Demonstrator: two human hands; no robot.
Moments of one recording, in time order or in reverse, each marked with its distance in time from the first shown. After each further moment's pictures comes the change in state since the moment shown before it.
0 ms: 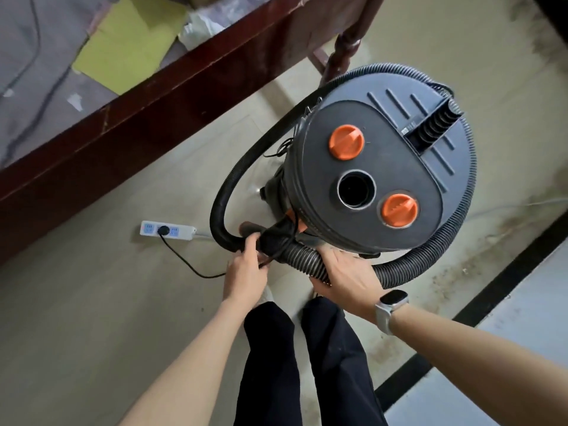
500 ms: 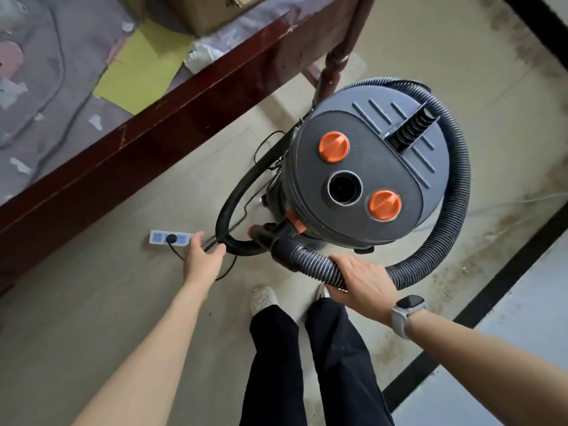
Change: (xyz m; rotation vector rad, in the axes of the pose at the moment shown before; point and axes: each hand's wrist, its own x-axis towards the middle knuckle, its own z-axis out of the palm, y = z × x) left_hand 0.007 -0.028 -0.065 -0.391 0.199 -0.349; right_hand -0.042 0.004 -0.028 0.033 0.086 -0.037
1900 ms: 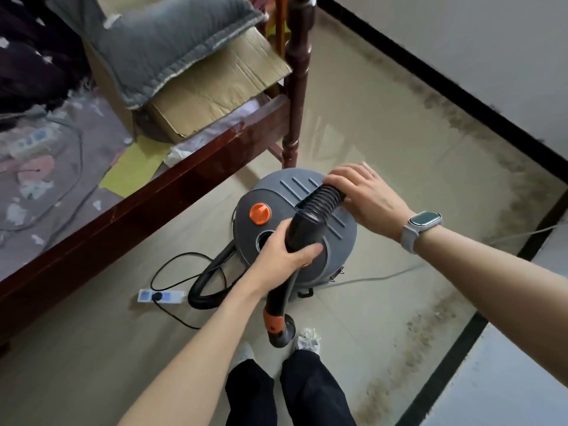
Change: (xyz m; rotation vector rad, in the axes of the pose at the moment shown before) left_hand -0.192 0.210 0.107 -0.115 -0.554 0.652; right_hand 0.024 0.120 -0.244 -0.141 0.338 -0.272
